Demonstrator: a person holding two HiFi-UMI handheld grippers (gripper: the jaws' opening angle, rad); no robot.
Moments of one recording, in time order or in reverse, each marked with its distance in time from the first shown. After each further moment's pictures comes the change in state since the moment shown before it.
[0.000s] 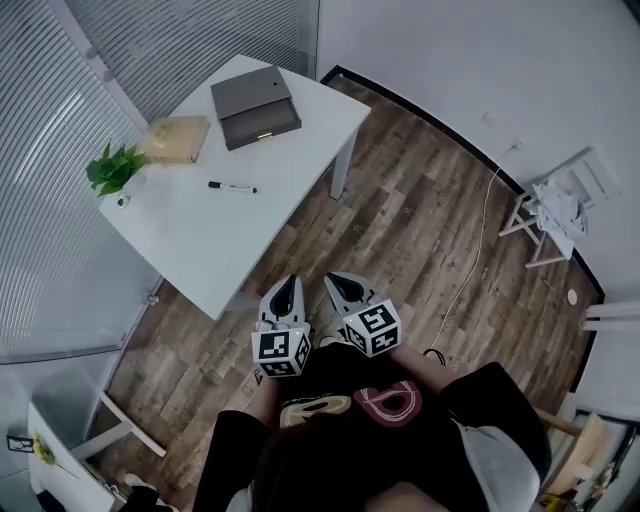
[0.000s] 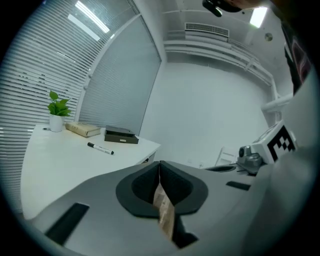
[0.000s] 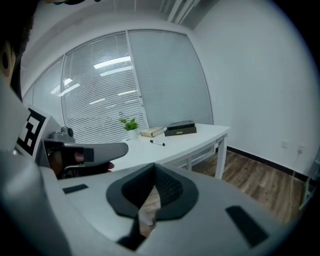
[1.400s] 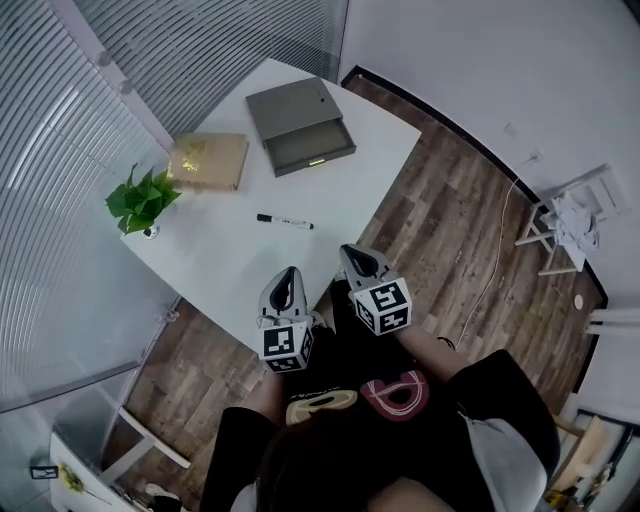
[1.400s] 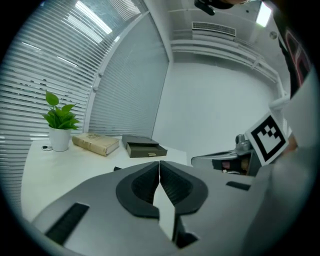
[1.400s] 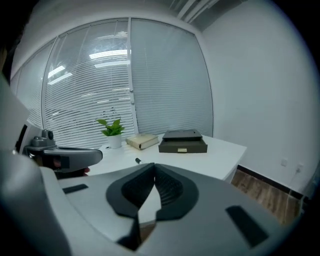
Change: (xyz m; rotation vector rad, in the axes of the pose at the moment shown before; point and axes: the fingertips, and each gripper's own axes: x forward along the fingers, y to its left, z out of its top) left arm 0.066 0.177 0.074 0.037 -0.022 0.050; right arm 0.180 -0.016 0.104 -0.075 -0.021 -0.124
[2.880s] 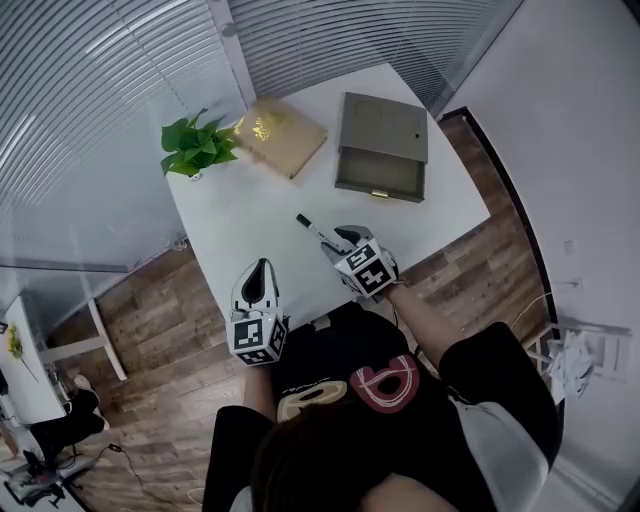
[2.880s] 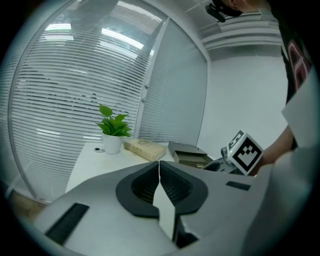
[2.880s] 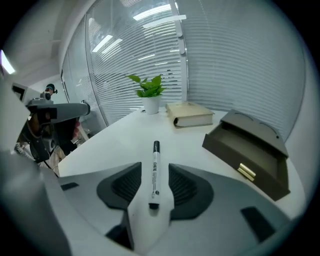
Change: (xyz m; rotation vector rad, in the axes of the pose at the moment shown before) left arm -0.013 0.097 0.021 -0.153 -0.075 0.544; right arm 0.158 0.036 -0.018 -0.442 0.427 0.611
